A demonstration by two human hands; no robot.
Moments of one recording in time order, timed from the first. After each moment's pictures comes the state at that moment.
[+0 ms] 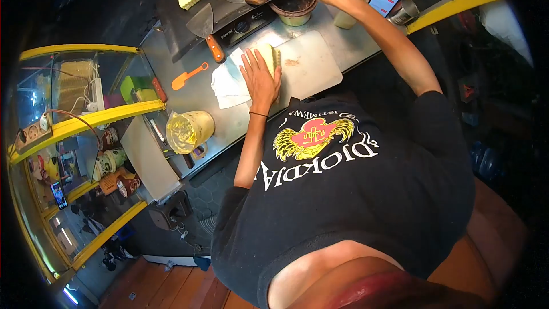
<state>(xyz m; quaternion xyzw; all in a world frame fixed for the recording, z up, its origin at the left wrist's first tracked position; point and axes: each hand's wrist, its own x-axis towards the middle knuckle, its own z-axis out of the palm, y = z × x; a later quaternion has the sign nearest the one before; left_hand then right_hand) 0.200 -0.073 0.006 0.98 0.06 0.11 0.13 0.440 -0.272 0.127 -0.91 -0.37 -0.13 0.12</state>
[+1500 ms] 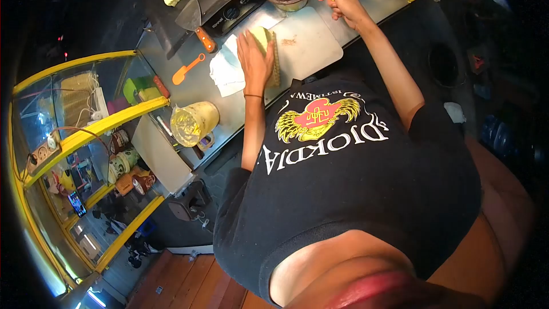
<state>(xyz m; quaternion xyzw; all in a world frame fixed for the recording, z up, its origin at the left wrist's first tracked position) 0.215 -0.068 0.023 0.97 0.05 0.12 0.22 0.358 -0.331 0.044 -0.62 0.03 0.26 0.74</state>
